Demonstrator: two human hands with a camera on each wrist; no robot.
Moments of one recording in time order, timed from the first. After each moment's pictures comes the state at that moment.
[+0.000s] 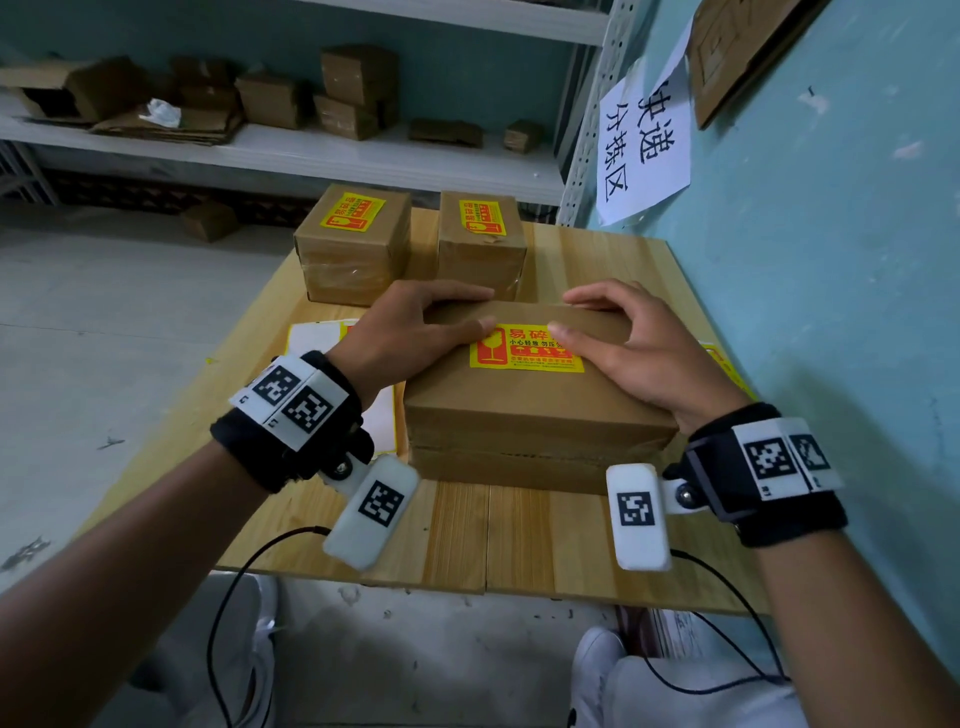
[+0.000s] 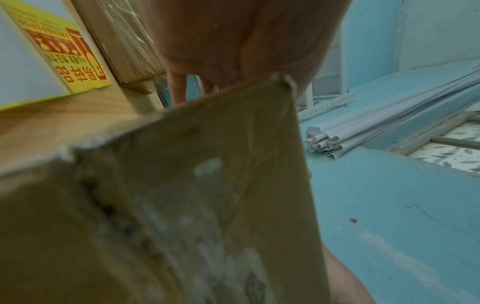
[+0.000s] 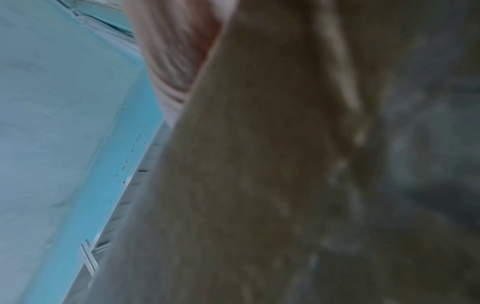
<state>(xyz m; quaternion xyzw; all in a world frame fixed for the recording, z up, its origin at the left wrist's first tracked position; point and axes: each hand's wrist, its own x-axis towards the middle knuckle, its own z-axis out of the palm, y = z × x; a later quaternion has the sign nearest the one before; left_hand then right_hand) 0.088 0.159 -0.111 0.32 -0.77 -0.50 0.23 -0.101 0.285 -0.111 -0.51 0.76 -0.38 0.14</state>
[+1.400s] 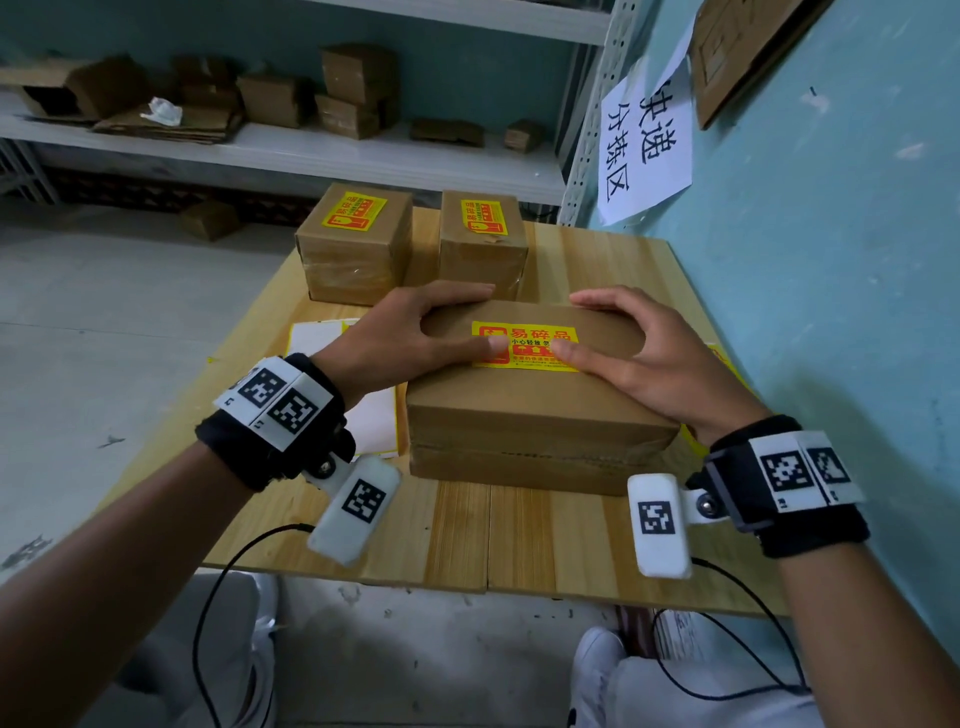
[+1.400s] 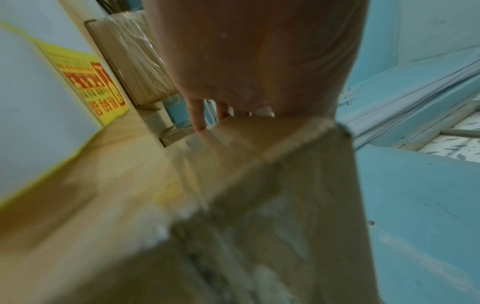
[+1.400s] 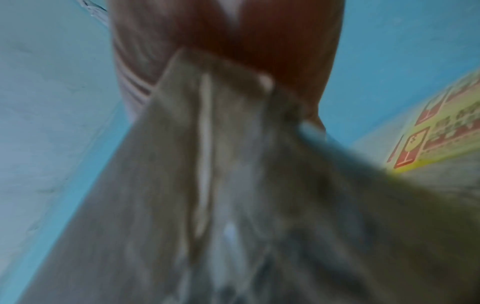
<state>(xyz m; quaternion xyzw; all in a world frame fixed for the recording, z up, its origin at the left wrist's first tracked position) 0.099 0.153 -0.115 0.27 -0.81 -0.49 0.19 -0.107 0.297 -0.112 -0.54 0.74 -0.38 0.15</state>
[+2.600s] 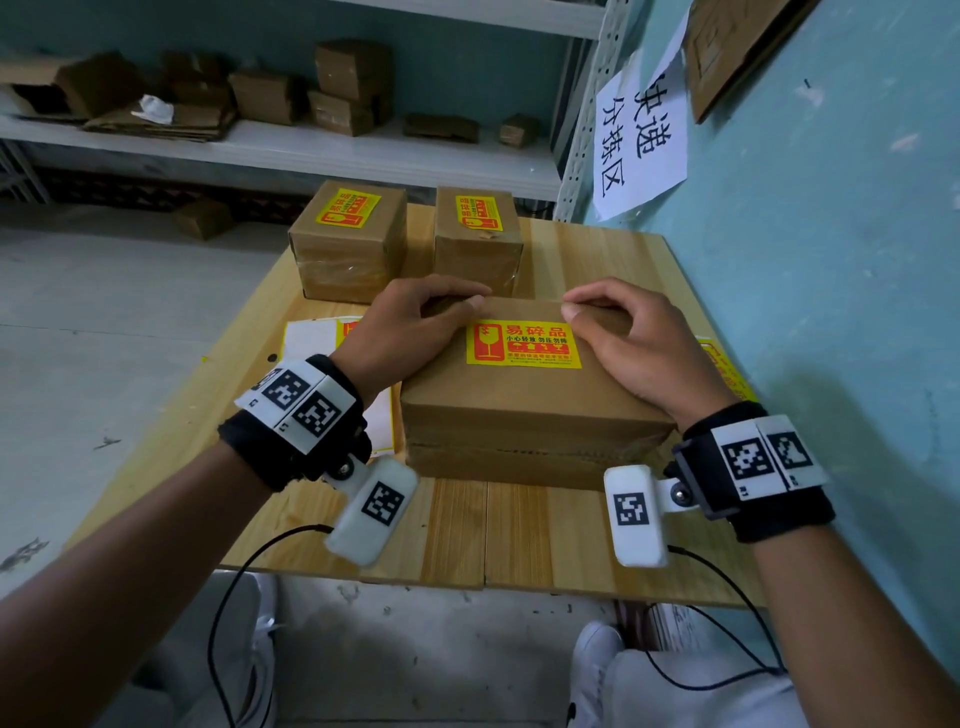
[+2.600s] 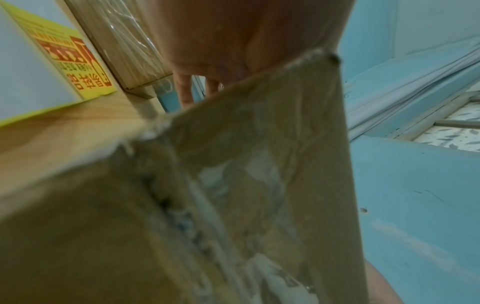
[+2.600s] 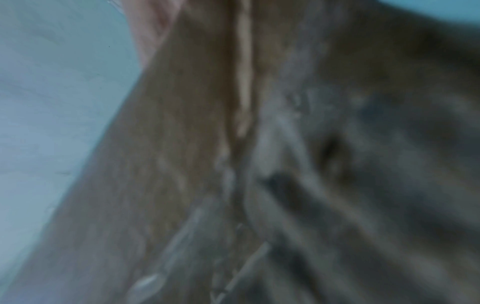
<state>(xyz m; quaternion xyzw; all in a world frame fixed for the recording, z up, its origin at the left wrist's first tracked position) 0.085 0.160 -0.116 0.31 -0.78 -0.48 0.25 -0.102 0.286 -0.113 -0.50 0.76 -0.40 0.10</state>
